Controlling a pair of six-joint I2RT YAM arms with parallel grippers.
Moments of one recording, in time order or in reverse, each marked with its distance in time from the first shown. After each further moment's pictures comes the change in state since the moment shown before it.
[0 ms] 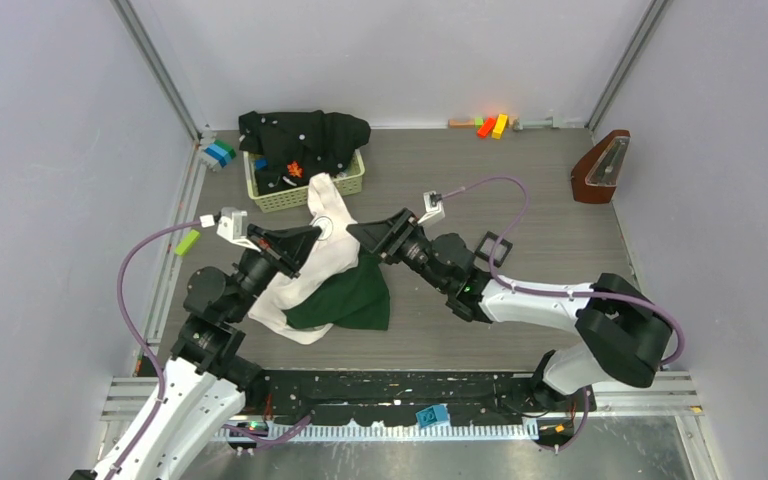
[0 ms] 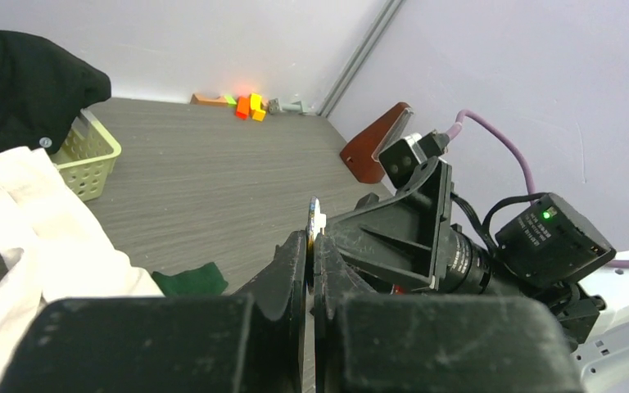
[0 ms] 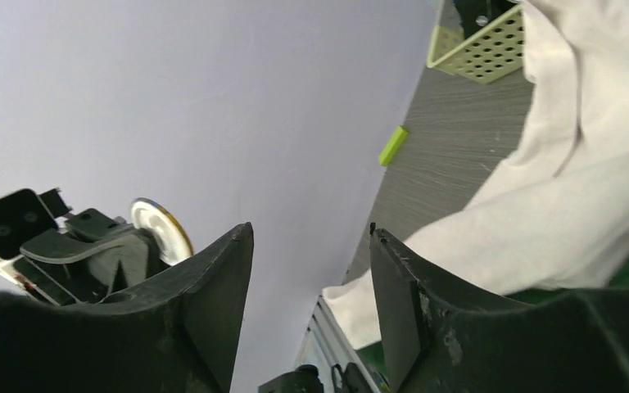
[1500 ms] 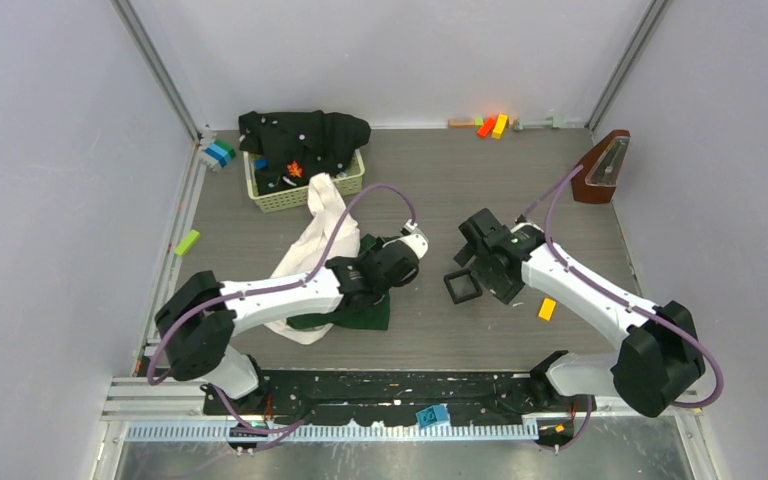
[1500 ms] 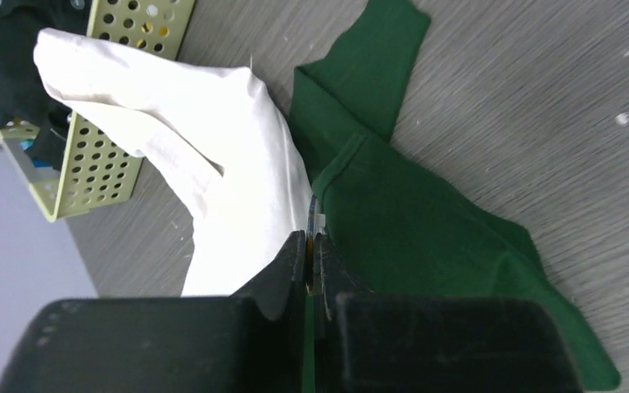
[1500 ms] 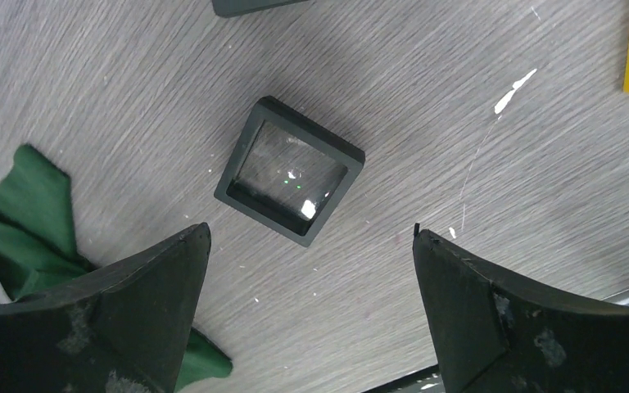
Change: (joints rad) left arm -0.594 1.023 0.476 -0.492 -0.820 0.659; right arm -0.358 -0.177 0.217 -1.749 0.240 0.152
